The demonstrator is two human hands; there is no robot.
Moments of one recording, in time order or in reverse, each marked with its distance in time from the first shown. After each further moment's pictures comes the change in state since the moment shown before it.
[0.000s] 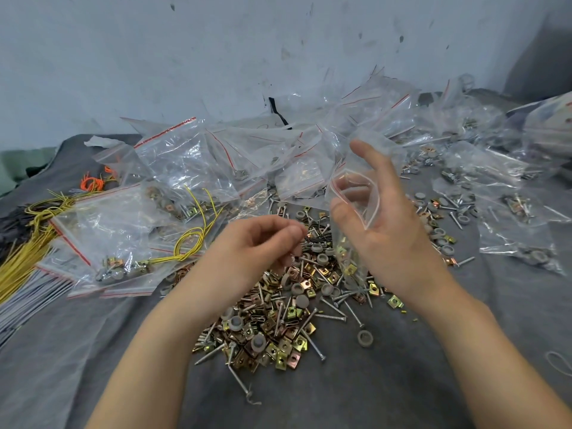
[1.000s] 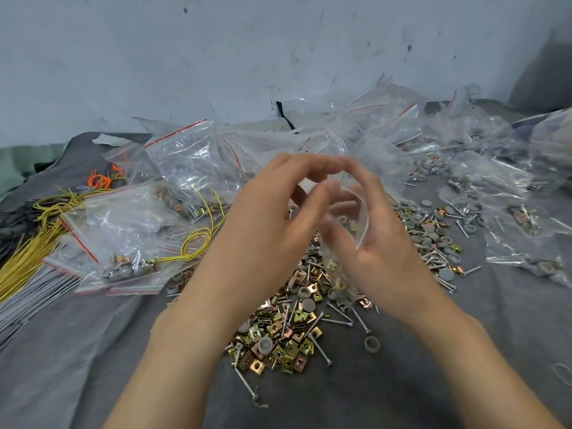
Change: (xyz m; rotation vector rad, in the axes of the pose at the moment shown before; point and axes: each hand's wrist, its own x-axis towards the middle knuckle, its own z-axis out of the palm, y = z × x) left_hand -0.006 0.055 0.017 0.501 0.284 0.485; right_hand -0.007 -0.014 0.014 0.109 -0.122 0.011
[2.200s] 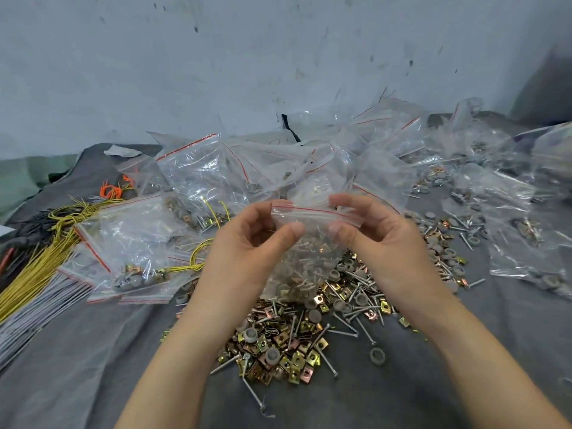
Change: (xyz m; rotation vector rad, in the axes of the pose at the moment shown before) left_hand -0.022 -0.038 -0.003 -0.533 0.089 -0.395; right_hand 0.009 -0.004 -0.003 0.398 0.052 0.168
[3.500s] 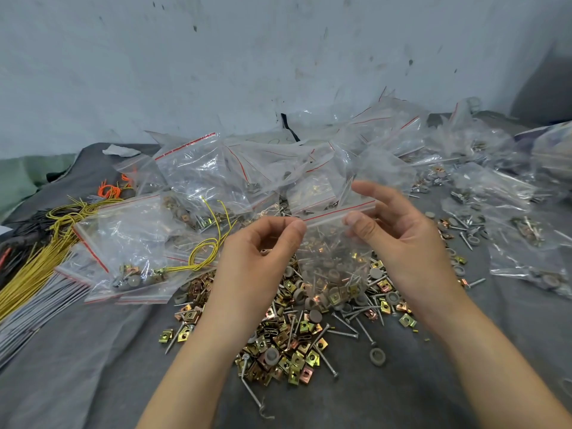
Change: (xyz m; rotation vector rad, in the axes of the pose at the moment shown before) left_hand -0.004 -0.007 0.014 0.121 0.099 0.000; right_hand -0.001 0.003 -0.013 -0.048 0.086 -0.050
